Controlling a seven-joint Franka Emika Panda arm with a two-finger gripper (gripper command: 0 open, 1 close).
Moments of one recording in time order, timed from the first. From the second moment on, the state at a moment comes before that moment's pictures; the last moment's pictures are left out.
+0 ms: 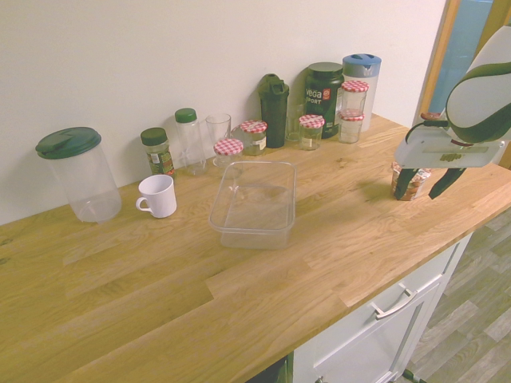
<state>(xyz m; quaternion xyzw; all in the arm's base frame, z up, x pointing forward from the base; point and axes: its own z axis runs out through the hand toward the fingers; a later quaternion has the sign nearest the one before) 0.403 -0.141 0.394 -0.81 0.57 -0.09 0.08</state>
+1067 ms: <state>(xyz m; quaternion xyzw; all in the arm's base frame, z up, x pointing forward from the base) 0.449 -0.196 0.365 -0.76 0.63 -0.16 0.02</state>
